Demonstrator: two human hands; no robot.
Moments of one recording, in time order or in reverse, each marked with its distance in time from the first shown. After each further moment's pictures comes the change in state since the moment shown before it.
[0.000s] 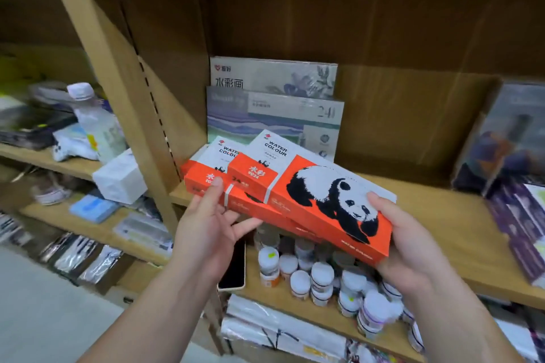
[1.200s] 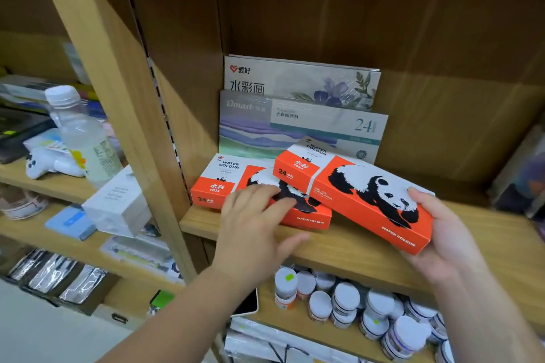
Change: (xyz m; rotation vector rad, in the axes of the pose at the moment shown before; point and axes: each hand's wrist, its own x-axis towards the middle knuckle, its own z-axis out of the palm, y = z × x) left_hand 0.093 -0.007 -0.030 1.498 -0.259 1.146; right_hand 0.057 -0.014 0.052 0.101 0.205 -0.096
